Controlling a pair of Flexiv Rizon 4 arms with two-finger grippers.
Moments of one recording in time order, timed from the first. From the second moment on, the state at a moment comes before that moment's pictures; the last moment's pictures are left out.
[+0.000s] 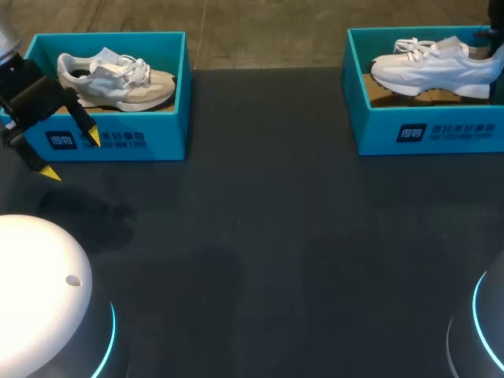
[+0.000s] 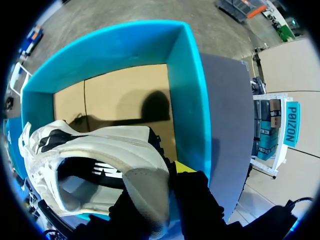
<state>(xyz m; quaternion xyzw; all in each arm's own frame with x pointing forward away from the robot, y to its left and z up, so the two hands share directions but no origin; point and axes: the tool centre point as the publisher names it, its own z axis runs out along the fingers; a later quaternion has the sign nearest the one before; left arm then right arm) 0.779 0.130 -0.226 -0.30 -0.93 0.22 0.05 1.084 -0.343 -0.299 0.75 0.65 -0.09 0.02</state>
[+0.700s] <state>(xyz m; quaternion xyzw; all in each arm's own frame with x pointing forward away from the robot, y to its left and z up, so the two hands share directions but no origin) 0.779 0.131 -0.226 -0.30 -0.93 0.22 0.05 1.083 -0.347 -0.311 0.77 0.63 -0.10 0.04</state>
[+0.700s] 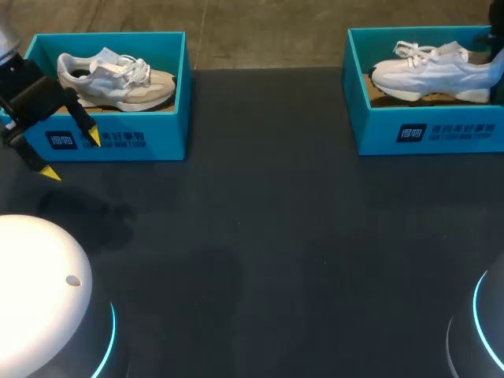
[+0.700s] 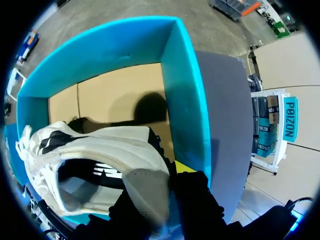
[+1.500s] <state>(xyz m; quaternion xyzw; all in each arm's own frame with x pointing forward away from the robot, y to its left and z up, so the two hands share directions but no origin) 0.779 0.131 -0.226 -0.30 -0.93 0.22 0.05 1.049 -0.350 -0.325 0.78 0.62 -0.08 0.05</state>
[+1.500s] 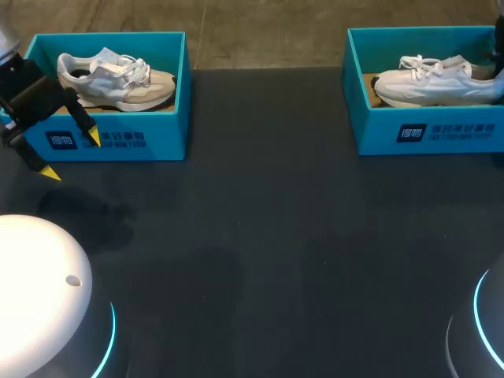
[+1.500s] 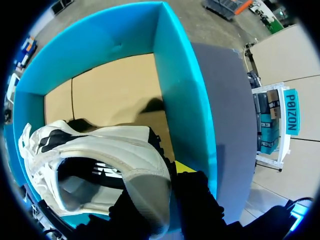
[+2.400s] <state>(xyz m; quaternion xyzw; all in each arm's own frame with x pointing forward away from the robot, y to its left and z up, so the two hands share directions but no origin) 0.779 0.131 -0.226 -0.30 -0.93 0.22 0.05 1.026 -0.341 -0.345 0.74 0.66 -0.07 0.06</state>
